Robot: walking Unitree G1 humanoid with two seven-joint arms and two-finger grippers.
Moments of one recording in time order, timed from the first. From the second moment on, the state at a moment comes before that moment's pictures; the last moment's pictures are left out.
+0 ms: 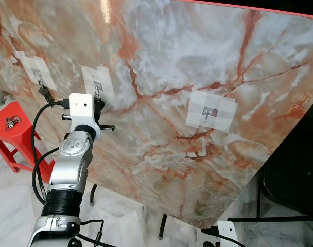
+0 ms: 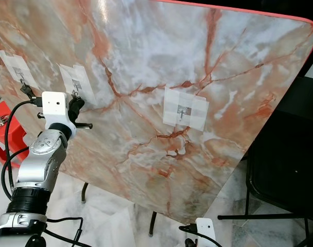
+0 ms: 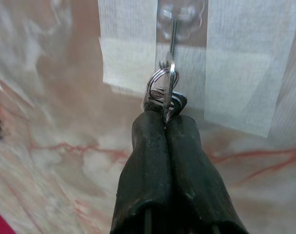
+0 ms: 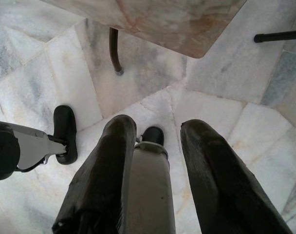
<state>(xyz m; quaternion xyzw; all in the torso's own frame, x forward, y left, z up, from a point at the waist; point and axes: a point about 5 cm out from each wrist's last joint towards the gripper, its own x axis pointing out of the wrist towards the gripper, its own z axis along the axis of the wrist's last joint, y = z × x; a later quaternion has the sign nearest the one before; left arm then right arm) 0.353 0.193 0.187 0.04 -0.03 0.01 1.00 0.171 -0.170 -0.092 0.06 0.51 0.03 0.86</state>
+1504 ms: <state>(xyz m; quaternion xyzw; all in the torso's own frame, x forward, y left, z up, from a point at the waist) 0.364 0.192 0.200 0.04 -0.03 -0.06 1.00 0.171 -0.171 -0.092 0.06 0.51 0.03 0.86</state>
